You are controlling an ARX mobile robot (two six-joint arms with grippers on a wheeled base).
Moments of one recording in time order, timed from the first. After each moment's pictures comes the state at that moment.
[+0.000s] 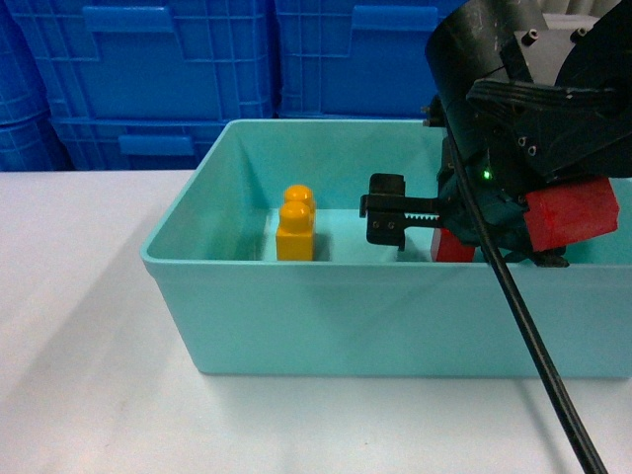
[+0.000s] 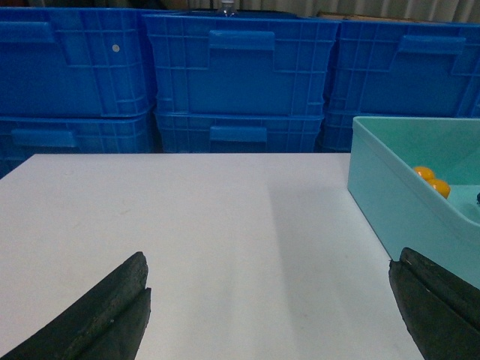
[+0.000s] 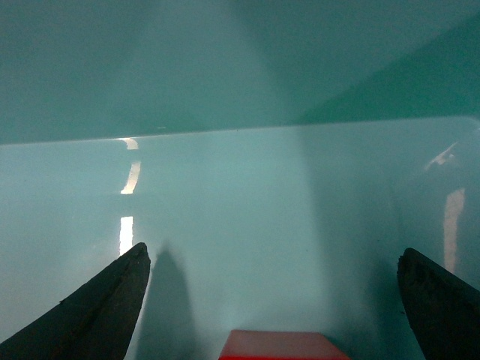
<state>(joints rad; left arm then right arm) 0.00 0.01 0.02 0.00 0.00 -0.02 0.39 2.05 1.27 0.02 0.31 0.37</state>
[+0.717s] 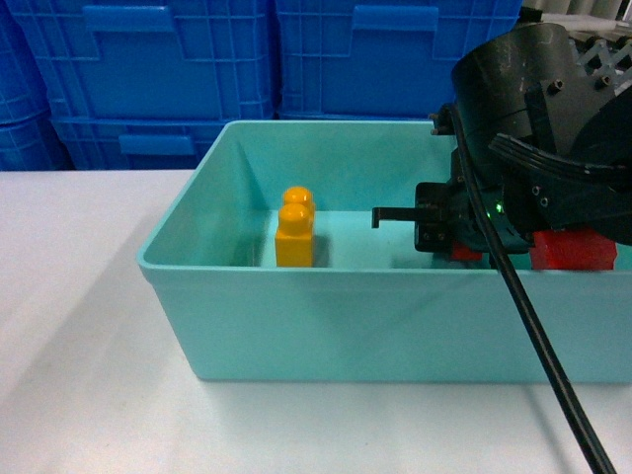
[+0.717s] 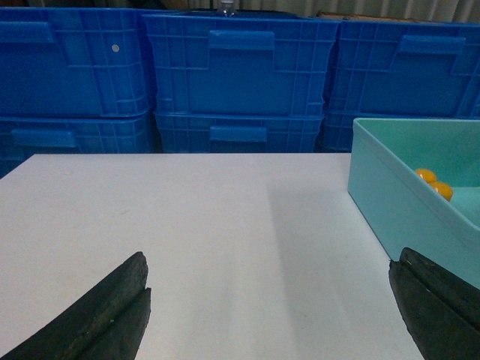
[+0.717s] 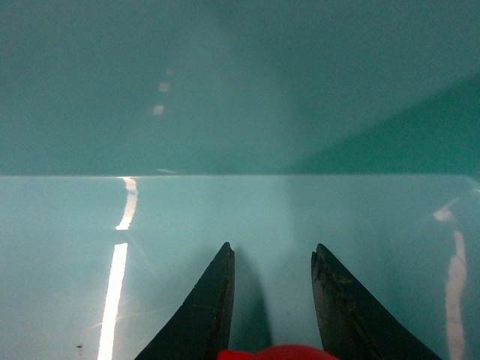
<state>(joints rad) 0.00 0.01 0.02 0.00 0.00 -0.02 0.37 2.08 1.18 0.27 0.29 0.26</state>
